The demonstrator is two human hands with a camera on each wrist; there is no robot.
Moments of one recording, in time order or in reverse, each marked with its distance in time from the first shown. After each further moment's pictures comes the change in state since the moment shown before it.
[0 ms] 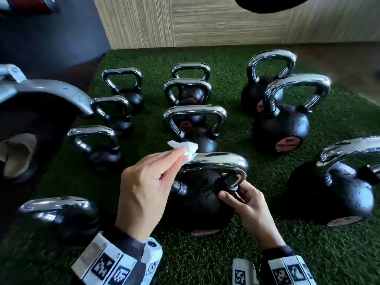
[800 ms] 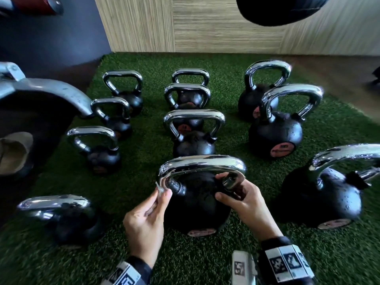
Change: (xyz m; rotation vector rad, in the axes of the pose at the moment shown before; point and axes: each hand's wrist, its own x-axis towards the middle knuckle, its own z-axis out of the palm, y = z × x) left_hand -0.102 -0.029 0.040 -0.560 0.248 -0.778; right_hand 0.013 -0.012 -0.007 -0.070 -0.070 0.019
